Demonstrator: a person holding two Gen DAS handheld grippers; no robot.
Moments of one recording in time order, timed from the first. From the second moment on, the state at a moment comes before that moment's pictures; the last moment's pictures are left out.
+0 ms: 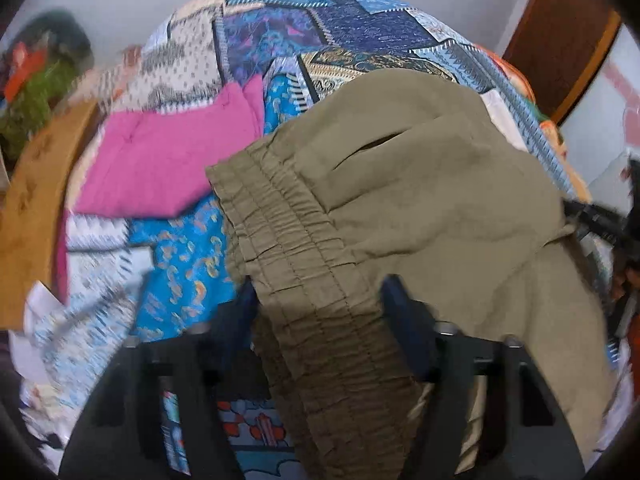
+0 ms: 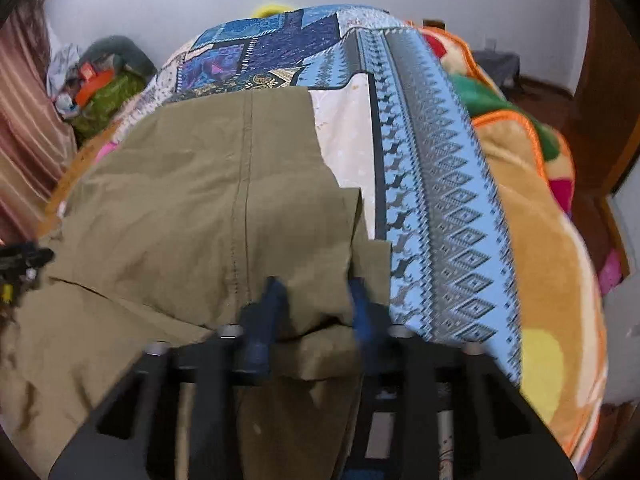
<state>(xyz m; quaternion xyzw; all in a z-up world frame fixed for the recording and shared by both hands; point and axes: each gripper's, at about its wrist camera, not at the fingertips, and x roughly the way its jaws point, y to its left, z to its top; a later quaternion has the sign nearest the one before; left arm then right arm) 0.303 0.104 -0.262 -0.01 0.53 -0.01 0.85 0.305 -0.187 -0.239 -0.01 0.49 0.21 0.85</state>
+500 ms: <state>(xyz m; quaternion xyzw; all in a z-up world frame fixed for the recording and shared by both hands) 0.303 0.105 -0.274 0.03 0.50 0.04 0.86 0.313 -0.167 -0.254 -0.09 0.46 0.19 0.86</state>
